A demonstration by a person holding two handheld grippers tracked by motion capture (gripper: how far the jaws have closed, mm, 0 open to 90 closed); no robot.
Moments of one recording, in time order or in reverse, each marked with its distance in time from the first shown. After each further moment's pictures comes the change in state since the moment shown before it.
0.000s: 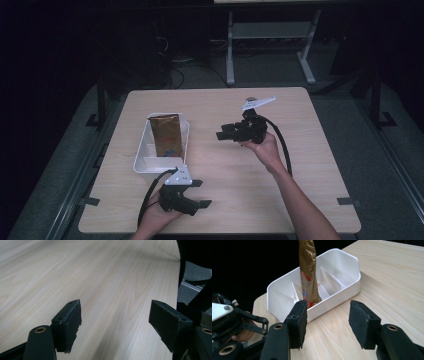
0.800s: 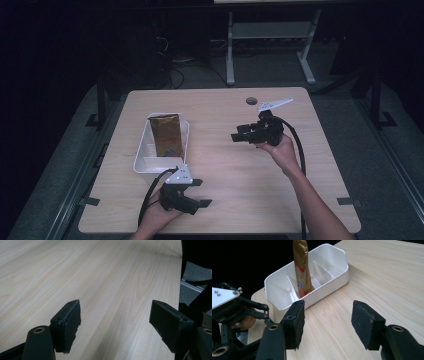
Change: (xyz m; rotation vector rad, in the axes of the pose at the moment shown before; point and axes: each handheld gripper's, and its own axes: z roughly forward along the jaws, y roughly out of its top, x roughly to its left) left arm 0.002 0.001 0.001 0.003 -0.008 -0.008; right arm -0.004 -0.013 -0.040 0.013 -0.044 0.018
